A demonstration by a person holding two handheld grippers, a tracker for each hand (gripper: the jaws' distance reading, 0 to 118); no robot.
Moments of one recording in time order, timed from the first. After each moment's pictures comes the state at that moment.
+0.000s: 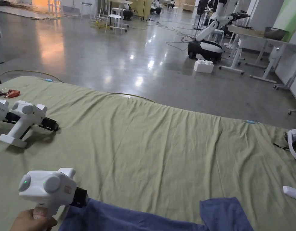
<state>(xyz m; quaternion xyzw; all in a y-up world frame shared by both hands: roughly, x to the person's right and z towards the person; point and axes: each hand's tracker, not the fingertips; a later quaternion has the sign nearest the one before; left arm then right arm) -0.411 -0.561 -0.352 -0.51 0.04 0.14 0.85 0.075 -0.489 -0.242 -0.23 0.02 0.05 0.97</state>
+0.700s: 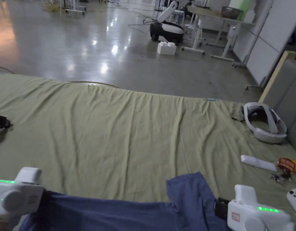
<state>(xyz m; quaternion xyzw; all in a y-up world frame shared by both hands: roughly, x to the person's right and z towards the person) -0.387 -0.538 -0.325 -0.45 0.04 0.05 0.89 0.165 -0.531 -0.380 -0.43 0.00 0.01 0.90</state>
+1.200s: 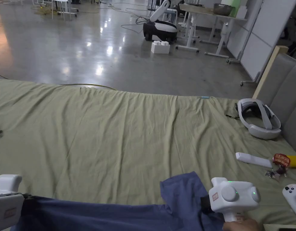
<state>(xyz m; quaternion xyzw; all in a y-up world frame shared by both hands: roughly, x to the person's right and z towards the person) -0.381 -0.516 -0.307 -0.43 0.05 0.05 0.90 0.168 -0.589 -0.463 -0.55 0.04 0.05 0.83</state>
